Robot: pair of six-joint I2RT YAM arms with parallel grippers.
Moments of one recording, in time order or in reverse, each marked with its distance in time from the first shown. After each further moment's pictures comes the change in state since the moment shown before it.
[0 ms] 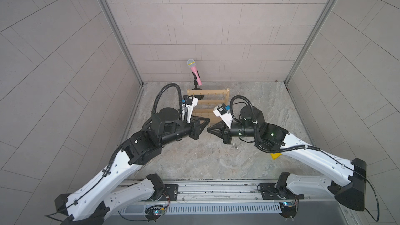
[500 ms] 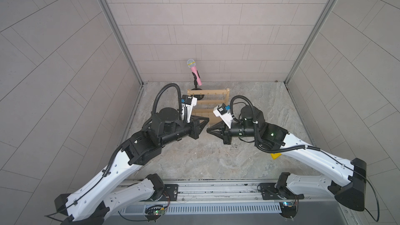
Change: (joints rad) left arm 0.000 -0.001 0.000 0.000 -0.032 -0.003; right arm 0.000 0.000 -0.001 0.025 -0.044 0.030
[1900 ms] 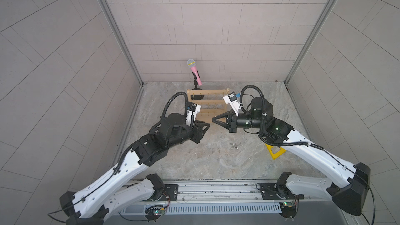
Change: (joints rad) left arm 0.009 -0.019 -0.186 0.104 -0.035 0.135; right arm -0.169 -0.012 0.010 0.083 -0.151 0.253
